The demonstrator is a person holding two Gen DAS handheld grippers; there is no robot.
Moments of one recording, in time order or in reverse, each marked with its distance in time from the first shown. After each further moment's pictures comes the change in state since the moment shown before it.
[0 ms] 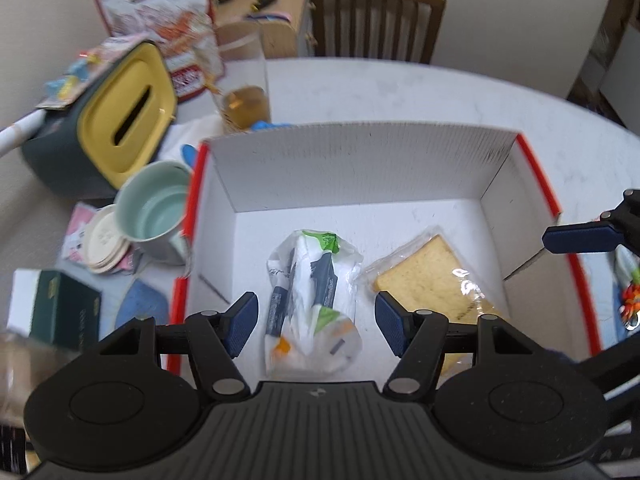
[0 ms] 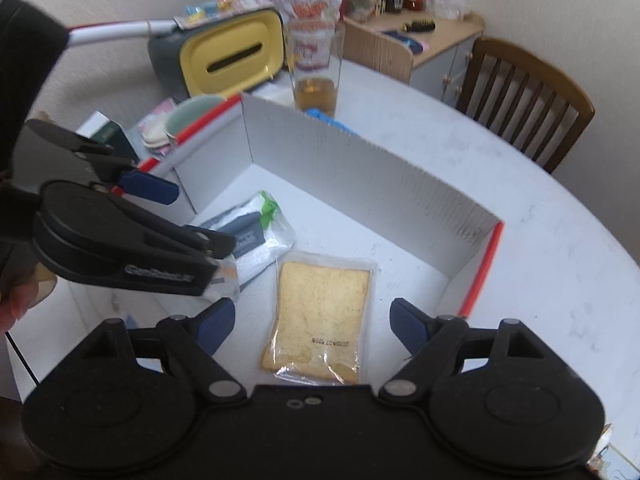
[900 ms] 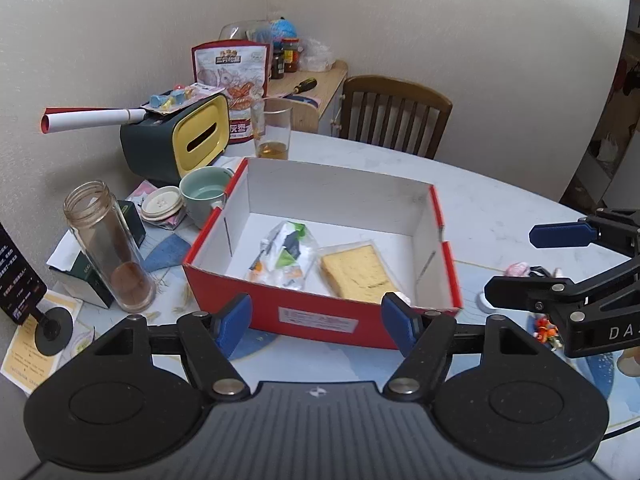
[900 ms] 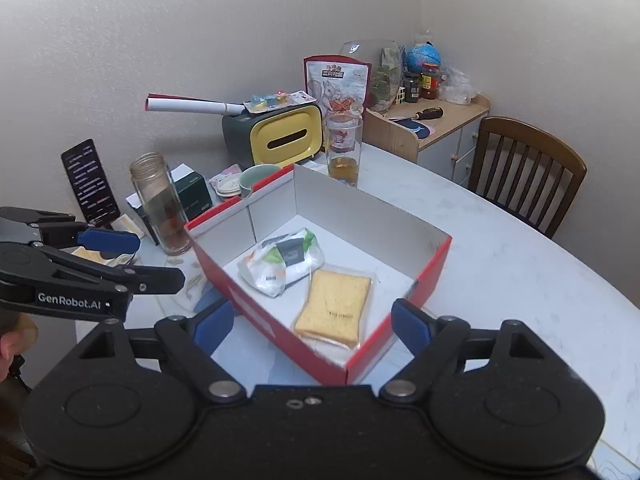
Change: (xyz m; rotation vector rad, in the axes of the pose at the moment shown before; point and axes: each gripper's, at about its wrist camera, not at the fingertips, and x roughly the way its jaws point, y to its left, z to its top) left arm -0.155 -0.062 -0.119 -0.204 -0.283 0.024; right arm -0.135 -0.018 -0.085 -0.058 -0.264 0.106
